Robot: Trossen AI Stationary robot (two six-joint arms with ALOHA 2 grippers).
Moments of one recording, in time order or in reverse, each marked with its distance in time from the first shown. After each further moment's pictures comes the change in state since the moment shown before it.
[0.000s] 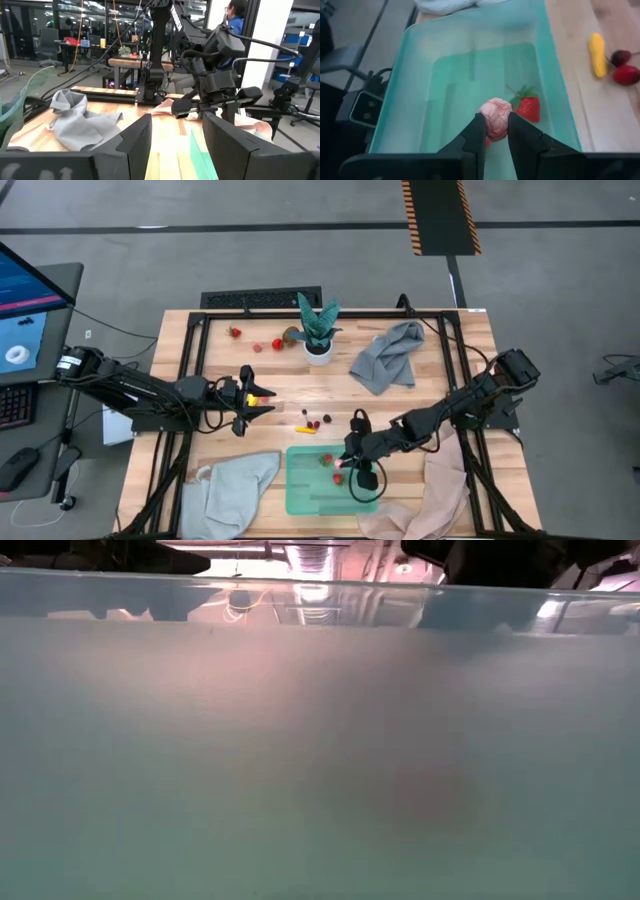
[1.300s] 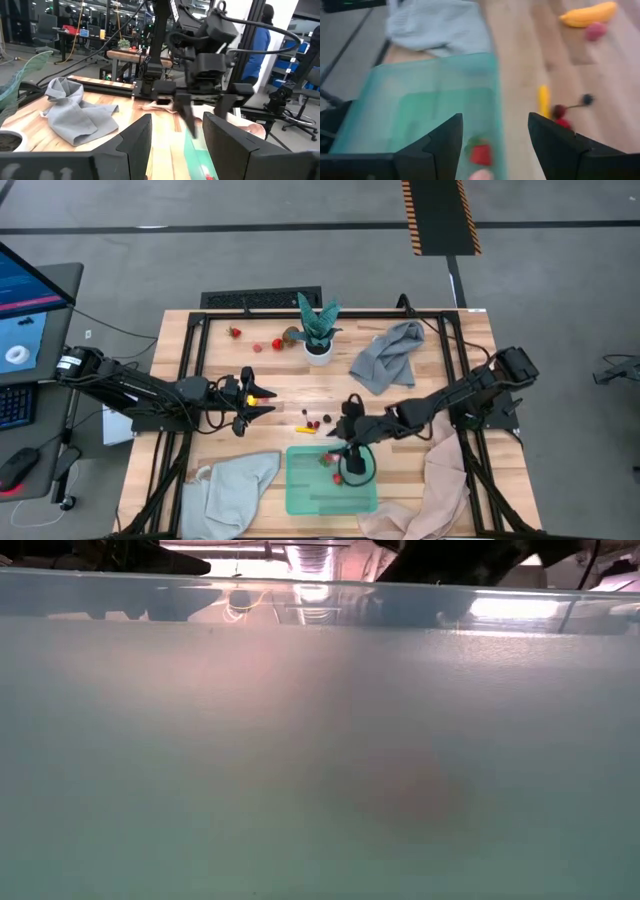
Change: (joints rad) left arm 0.000 0.000 0.000 -0.021 -0.002 -0.080; right arm -0.118 -0.005 0.053 0.019 0.051 -0.173
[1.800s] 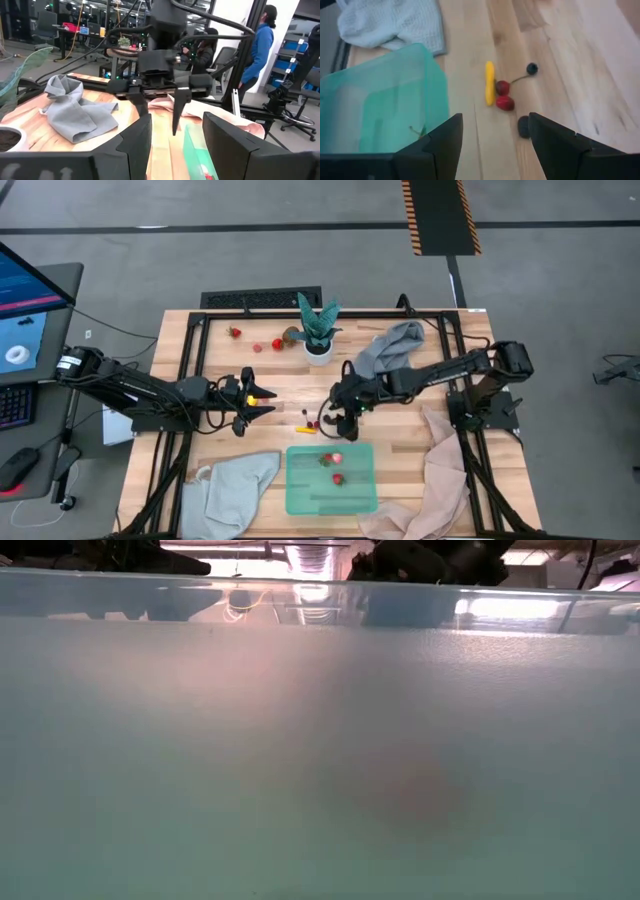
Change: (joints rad) left arm 0.000 0.000 0.000 -0.007 0.000 -0.009; right arm -0.268 0.001 0.082 -0.259 -0.263 0.035
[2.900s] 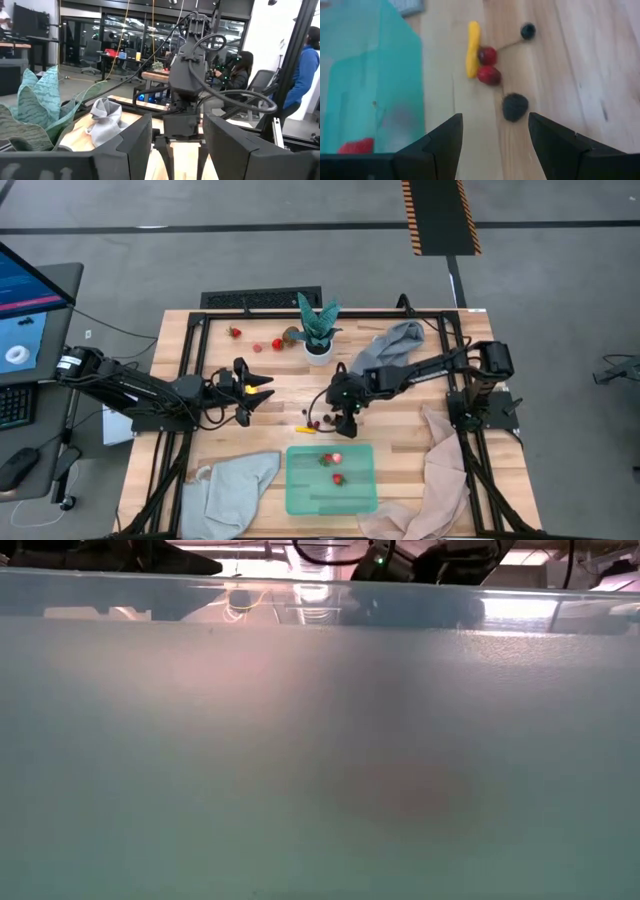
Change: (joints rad) left arm 0.001 0.000 0.000 0.104 -0.202 0.057; right arm -0.059 0.136 0.024 -0.035 -0.097 -0.098
